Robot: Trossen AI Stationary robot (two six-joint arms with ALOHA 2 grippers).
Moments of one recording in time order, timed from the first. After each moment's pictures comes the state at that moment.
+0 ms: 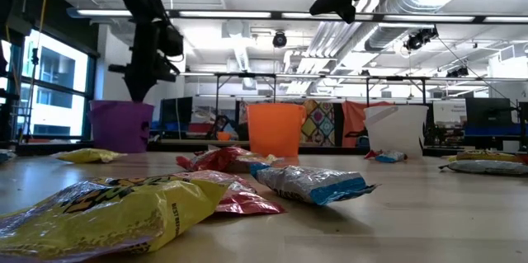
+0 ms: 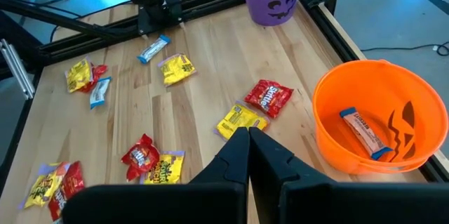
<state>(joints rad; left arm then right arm) 1.11 1.75 1.43 -1.15 -0.23 -0.09 -0.46 1.34 1.33 -0.62 -0.32 0.00</state>
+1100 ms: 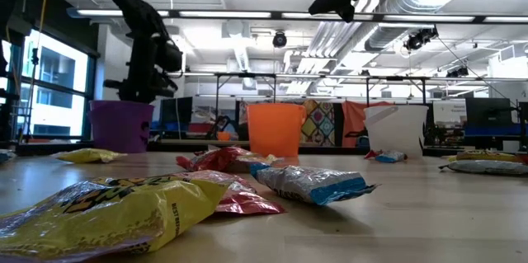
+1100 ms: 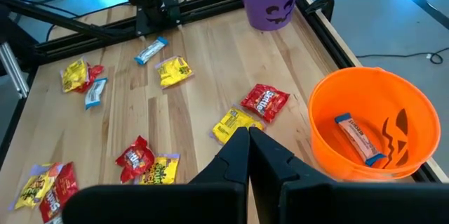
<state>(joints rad) 1.08 1.73 1.27 -1.04 -0.19 -0.14 -0.46 1.34 1.33 -0.61 -0.32 -0.03</state>
